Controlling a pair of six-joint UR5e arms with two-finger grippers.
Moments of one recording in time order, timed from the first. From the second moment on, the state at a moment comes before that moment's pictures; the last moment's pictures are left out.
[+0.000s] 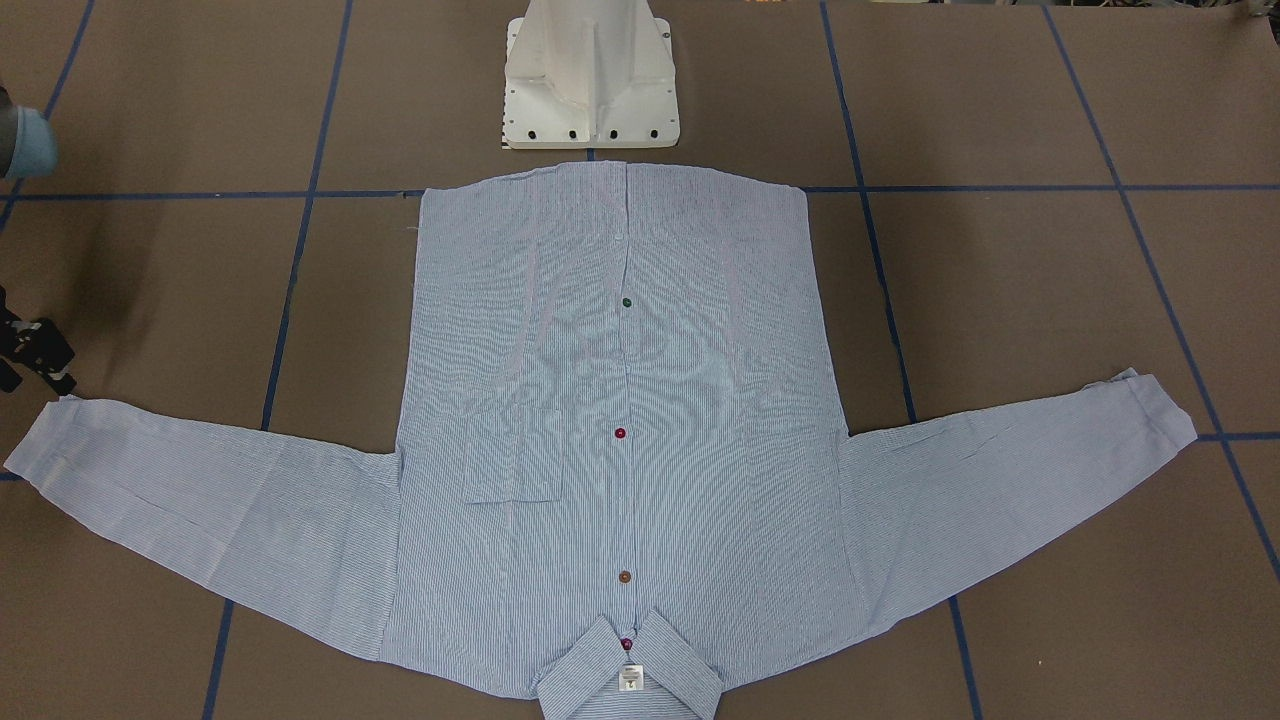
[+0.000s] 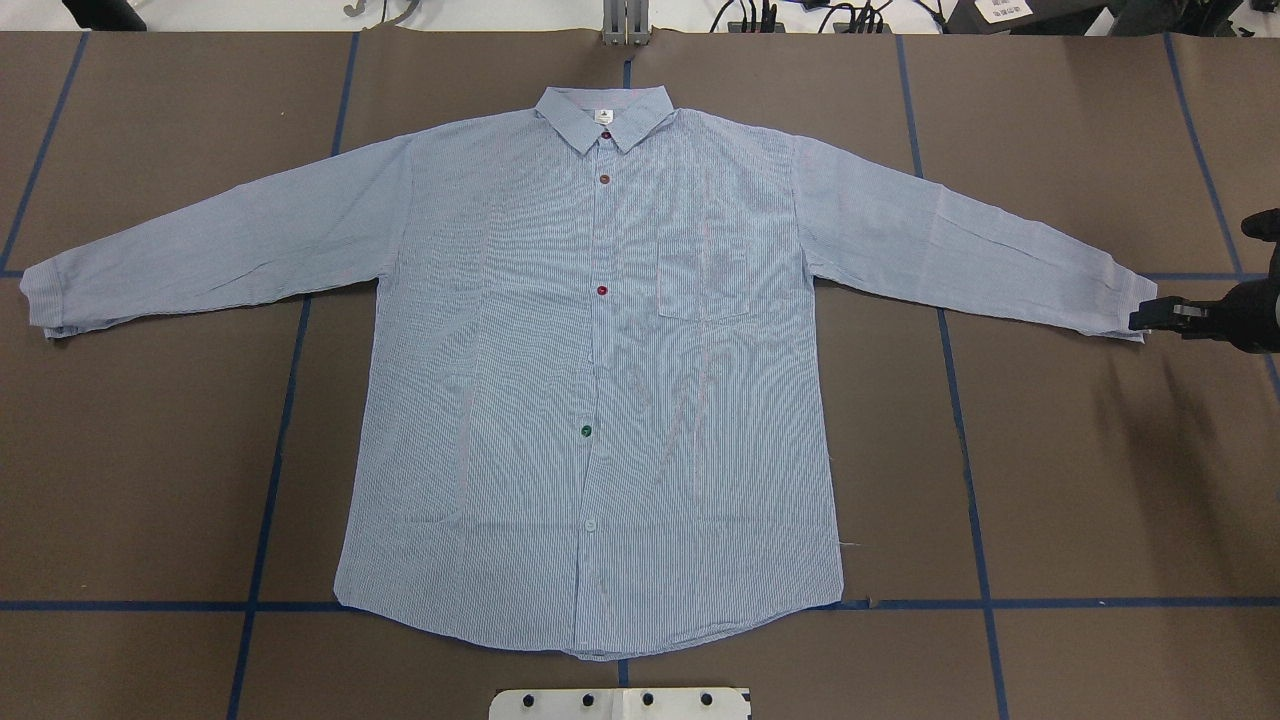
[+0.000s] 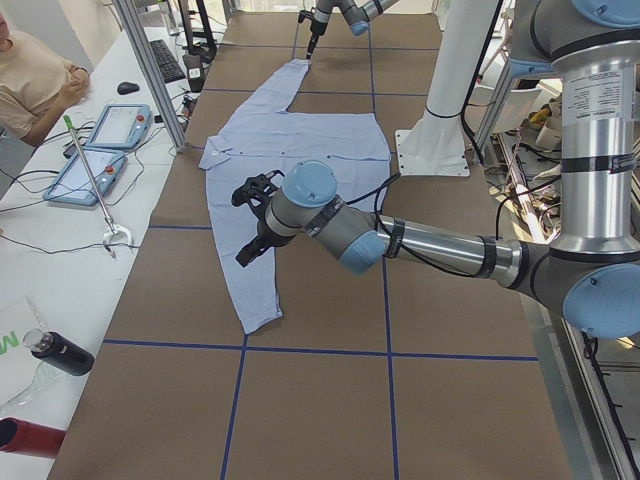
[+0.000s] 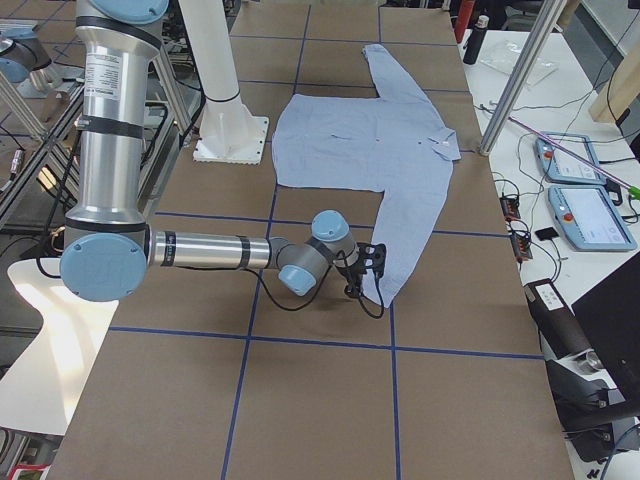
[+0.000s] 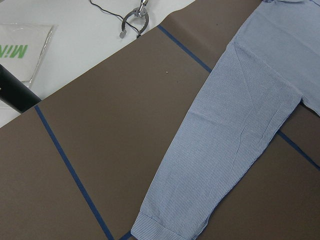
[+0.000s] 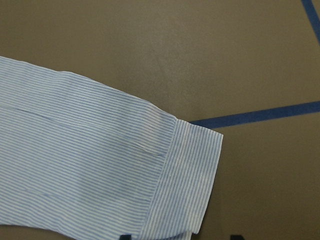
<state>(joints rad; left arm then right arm) -1.54 -1.47 -1.86 -2.13 -2.40 0.10 1.01 -1.68 1.54 -0.64 1.98 1.04</state>
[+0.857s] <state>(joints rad) -1.54 -1.46 -1.86 -2.13 -2.40 0.11 0.97 -1.67 1.50 -0.64 1.94 1.04</state>
